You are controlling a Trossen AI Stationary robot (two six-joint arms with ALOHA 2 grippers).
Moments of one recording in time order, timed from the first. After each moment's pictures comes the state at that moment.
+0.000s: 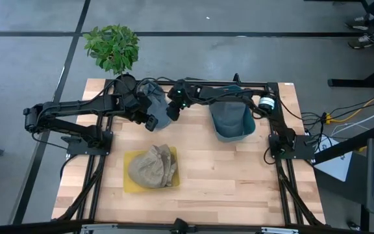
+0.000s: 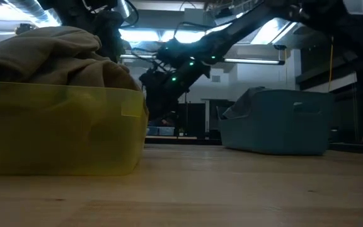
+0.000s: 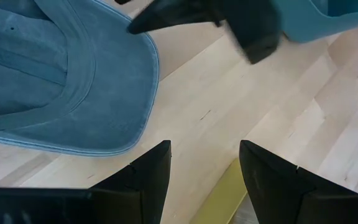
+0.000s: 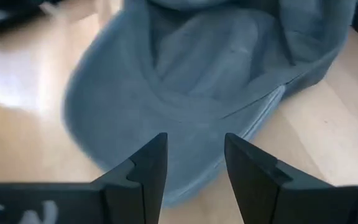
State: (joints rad) left arm 0.28 1.09 0.86 -0.69 0.02 -0.72; right arm -0.36 2.21 1.72 -0.22 -0.15 0.12
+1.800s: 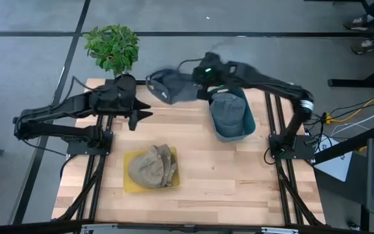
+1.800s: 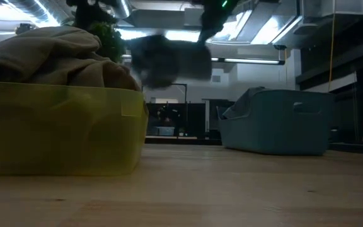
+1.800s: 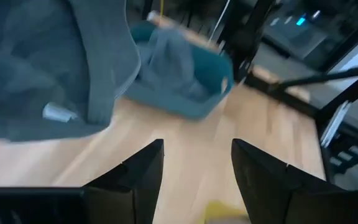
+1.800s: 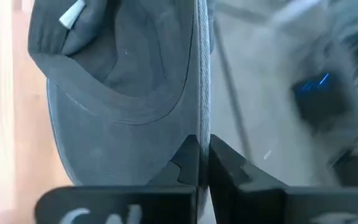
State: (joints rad) left arm 0.24 0.78 0.90 -0.53 0.02 -0.36; right arm -0.35 1.75 1.86 -0.83 0.37 -0.48
